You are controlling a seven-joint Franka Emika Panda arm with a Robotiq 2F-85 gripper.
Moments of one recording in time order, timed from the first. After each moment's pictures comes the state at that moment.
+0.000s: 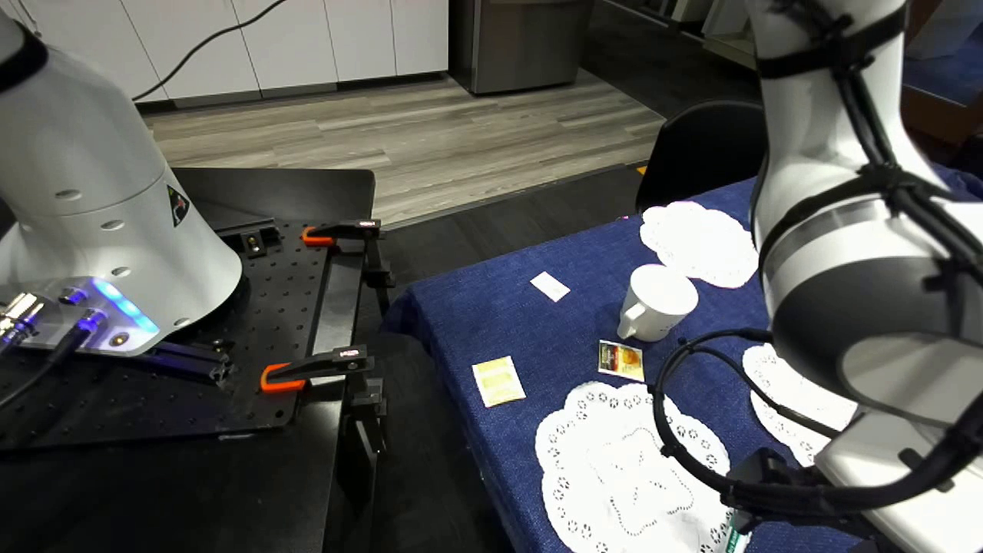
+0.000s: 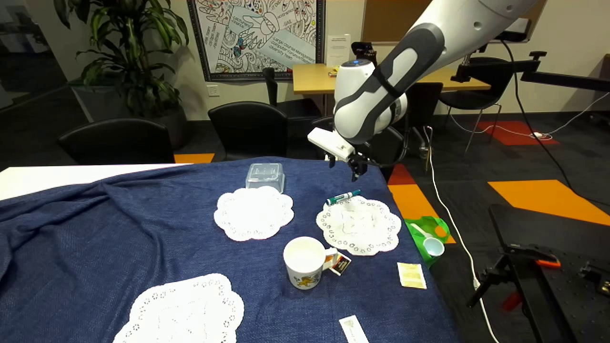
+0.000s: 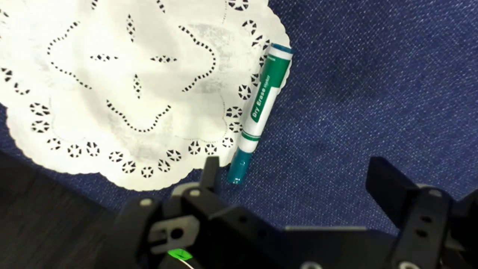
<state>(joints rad) -0.20 0.82 -0.28 -1.75 0.19 2.63 1.50</state>
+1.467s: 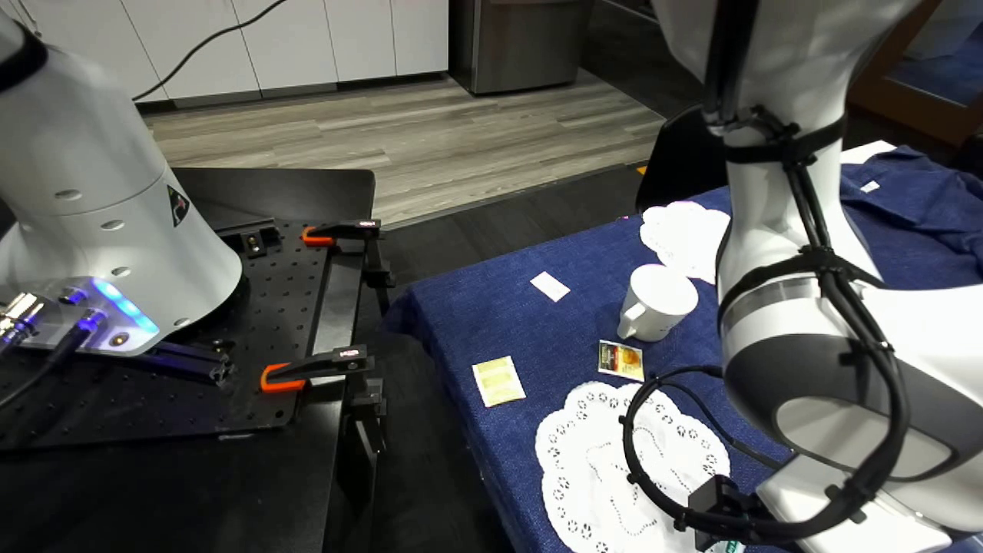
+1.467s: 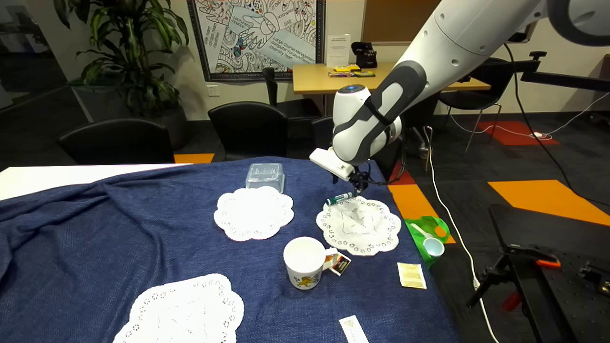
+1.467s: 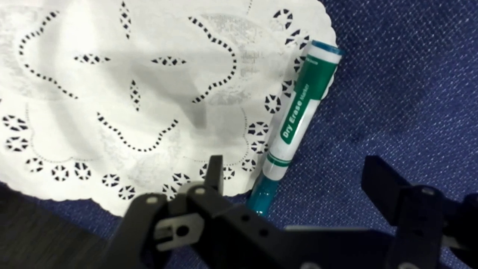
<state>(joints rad) -0.20 0.95 -0.29 -1.68 0.21 2.64 1.50</state>
